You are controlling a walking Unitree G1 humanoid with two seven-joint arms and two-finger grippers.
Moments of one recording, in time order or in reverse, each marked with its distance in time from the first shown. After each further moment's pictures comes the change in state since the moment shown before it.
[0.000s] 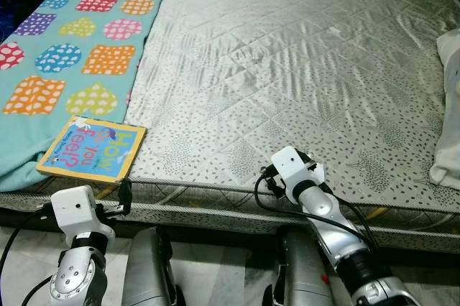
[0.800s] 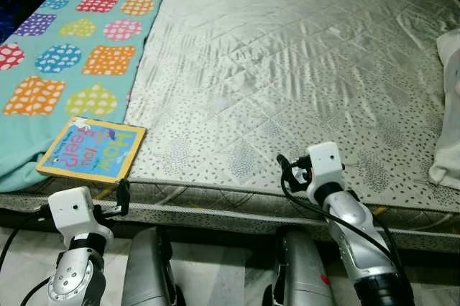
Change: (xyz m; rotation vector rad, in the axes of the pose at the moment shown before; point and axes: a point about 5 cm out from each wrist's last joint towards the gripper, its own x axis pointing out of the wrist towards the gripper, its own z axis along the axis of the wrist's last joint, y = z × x) left arm -0.001 0.001 0.000 0.004 -0.004 -0.001; right arm -0.028 -0.026 0.010 0.325 -0.147 -0.088
